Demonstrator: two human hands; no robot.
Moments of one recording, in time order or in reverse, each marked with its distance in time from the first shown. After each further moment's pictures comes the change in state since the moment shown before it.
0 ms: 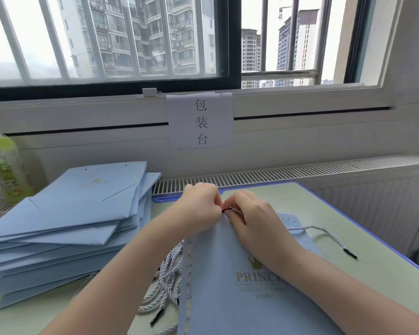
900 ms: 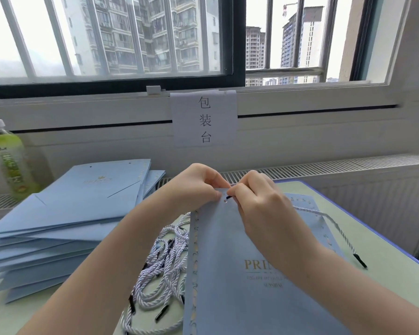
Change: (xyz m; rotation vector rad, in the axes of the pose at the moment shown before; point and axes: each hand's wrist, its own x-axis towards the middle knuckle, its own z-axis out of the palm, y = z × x) left_hand -0.008 -0.005 -0.030 -0.600 -0.086 0.019; right_hand 0.002 -0.024 -0.021 -0.415 0.140 -0.168
